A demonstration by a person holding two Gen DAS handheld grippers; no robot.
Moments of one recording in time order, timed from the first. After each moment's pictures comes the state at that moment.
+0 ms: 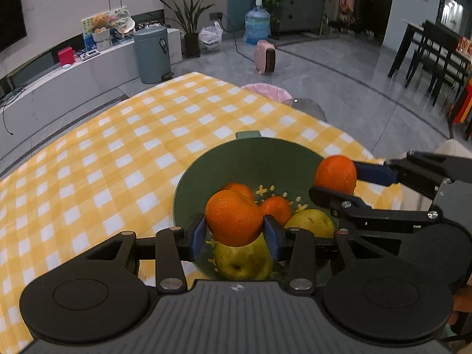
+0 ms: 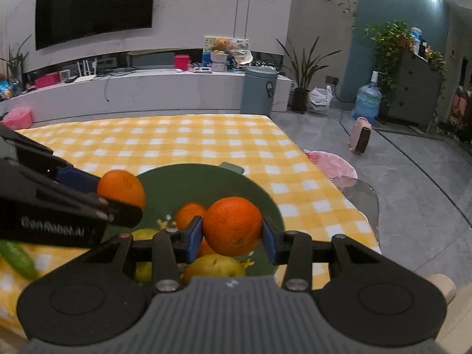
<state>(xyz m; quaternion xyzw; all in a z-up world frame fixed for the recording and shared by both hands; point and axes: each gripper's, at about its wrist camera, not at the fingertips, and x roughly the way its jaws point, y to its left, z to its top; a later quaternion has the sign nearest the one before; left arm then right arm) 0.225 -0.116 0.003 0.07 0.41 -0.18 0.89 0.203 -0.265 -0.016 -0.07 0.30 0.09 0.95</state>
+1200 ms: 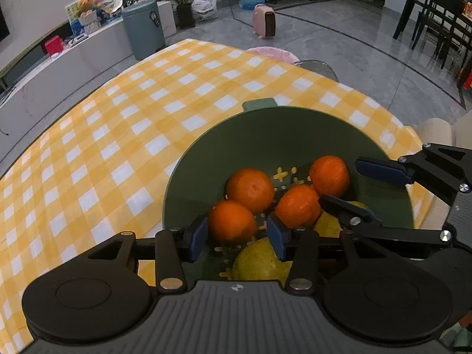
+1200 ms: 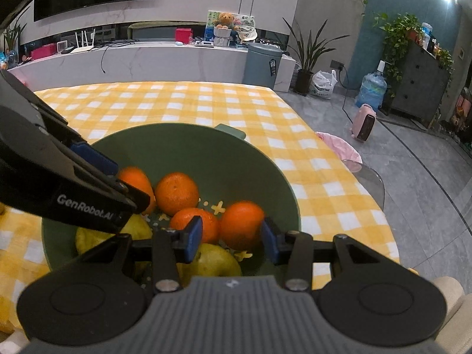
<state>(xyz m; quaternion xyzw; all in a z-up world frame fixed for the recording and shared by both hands) 0.265 -0.132 -0.032 0.13 0.46 -0.17 0.86 0.231 -0.257 -0.059 -0.10 0.34 0.09 0.93</state>
